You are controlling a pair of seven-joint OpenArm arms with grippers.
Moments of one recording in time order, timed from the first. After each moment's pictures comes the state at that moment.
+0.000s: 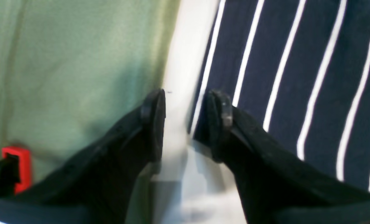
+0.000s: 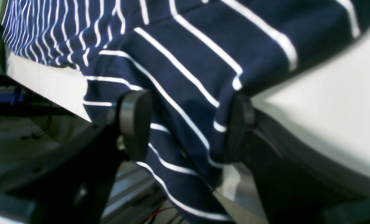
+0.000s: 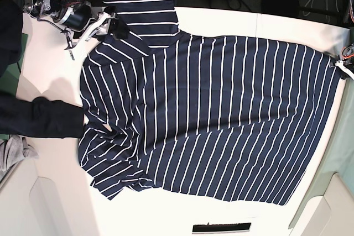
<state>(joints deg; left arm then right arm) 5.9 -35.8 -20.5 59.7 -19.0 -15.7 28.6 -20.3 6.3 11.8 88.4 37.8 30.1 -54.6</state>
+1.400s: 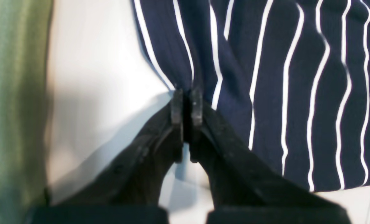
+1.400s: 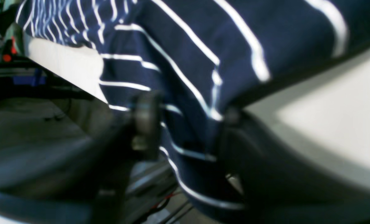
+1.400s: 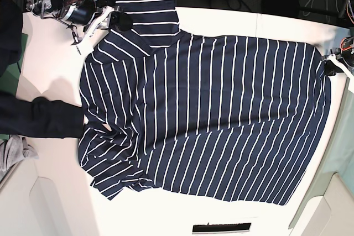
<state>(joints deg) 5.3 -35.5 -20.5 53.2 -30.2 -34.4 28.9 -20.5 6.4 11.5 88.1 43.1 31.6 -60.2</state>
